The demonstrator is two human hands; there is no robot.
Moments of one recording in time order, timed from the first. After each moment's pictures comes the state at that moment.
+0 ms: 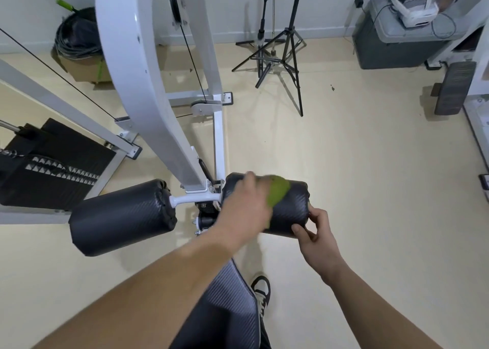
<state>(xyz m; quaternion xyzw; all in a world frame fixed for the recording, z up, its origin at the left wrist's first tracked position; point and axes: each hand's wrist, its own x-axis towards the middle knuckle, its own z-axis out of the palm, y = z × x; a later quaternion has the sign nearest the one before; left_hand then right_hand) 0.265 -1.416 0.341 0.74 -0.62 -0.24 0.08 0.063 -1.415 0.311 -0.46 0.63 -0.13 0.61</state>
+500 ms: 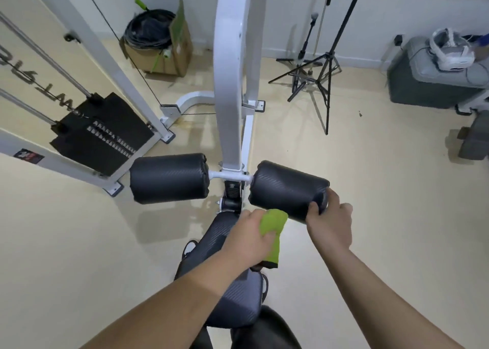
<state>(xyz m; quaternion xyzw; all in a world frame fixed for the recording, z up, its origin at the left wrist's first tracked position) 0.248 -1.283 0.370 0.79 -0.39 -0.44 0.17 0.101 -1.400 0.378 -0.61 0.71 -0.05 0.35</state>
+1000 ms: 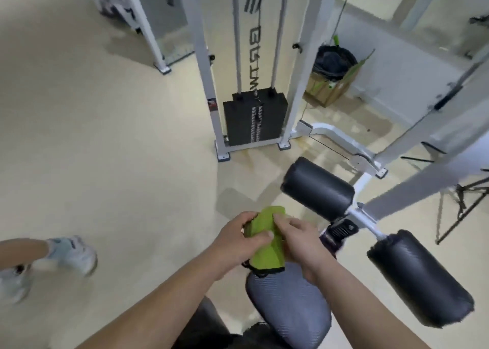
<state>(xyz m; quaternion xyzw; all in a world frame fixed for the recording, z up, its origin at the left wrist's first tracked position) 0.374 -1.011 0.463 0.76 0.01 -0.38 0.52 0.322 -1.170 0.457 -0.59 0.40 0.17 0.68</state>
